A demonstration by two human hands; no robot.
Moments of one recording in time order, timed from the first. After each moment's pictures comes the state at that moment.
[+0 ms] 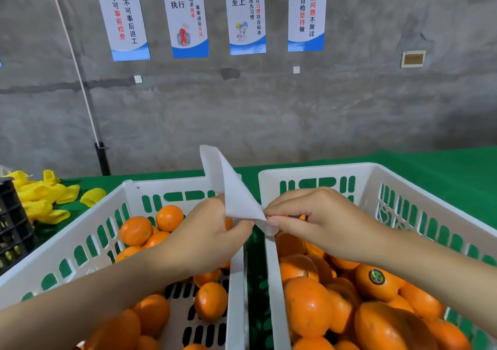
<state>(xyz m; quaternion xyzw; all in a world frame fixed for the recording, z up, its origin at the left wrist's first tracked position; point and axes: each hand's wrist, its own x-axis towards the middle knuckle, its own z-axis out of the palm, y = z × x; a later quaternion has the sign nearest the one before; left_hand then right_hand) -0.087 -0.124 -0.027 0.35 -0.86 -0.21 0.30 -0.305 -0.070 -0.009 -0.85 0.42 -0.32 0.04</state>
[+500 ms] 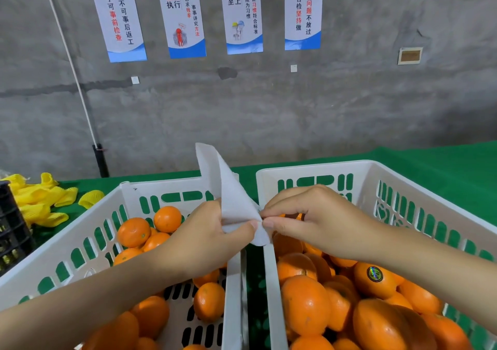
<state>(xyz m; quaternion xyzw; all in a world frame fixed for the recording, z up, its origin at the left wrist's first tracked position) -0.090 -0.115 -0.024 0.33 -0.85 -0.28 0.30 -0.306 -0.072 -0.011 -0.84 0.42 -0.32 0.06</state>
